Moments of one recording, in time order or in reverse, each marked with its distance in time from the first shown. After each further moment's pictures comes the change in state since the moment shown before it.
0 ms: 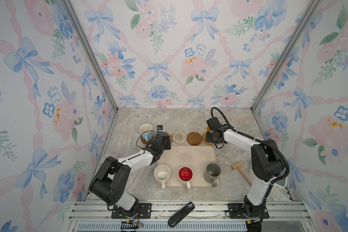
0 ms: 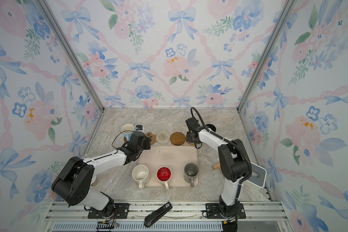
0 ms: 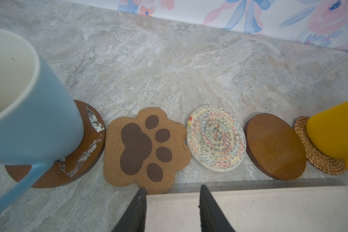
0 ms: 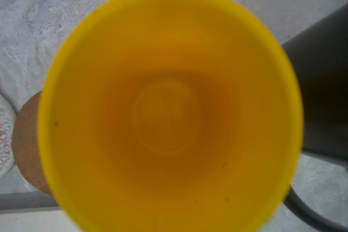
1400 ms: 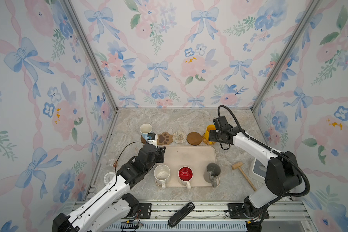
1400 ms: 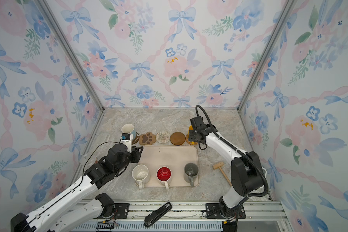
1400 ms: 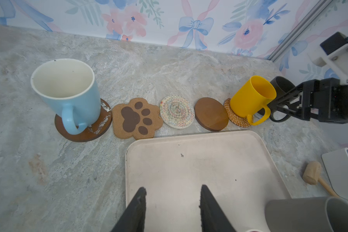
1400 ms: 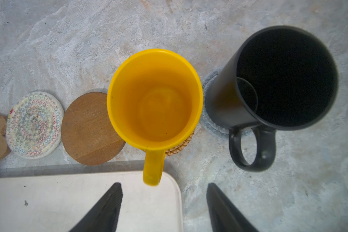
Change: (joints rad) left arm -0.142 -0.741 -0.113 -0.508 0.023 -0.040; right arm 0.003 -0.228 -0.085 -0.013 0.006 -0.010
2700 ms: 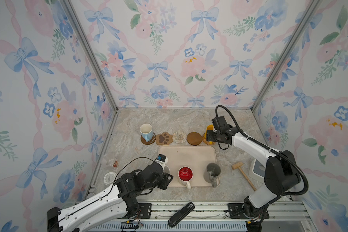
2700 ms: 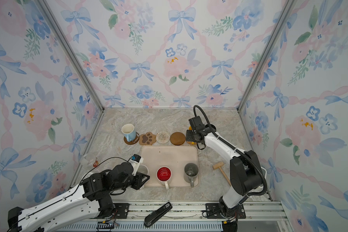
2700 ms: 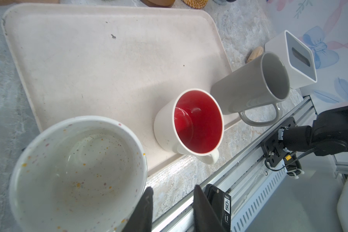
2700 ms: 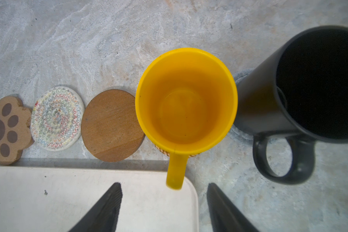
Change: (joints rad) left arm -0.364 -0.093 -0.045 -0.323 0.203 -0.253; right arm 0.018 0.015 0.000 0.040 -0.068 -0.018
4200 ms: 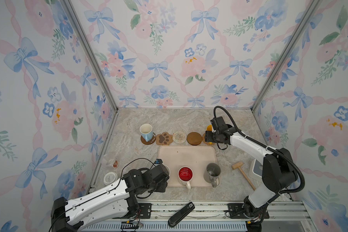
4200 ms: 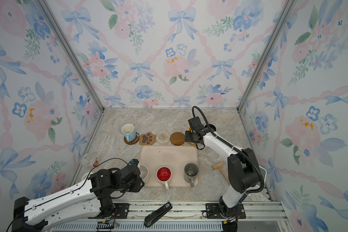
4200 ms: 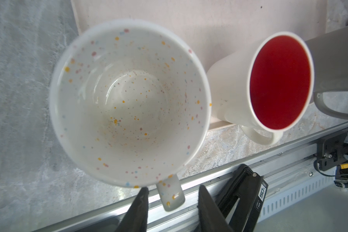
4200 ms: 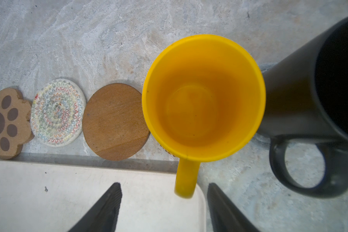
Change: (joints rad) left arm -0.038 0.147 0.063 -0.256 -0.038 -0.209; right arm 0.000 0.036 0.000 0.020 -0.038 -0.009
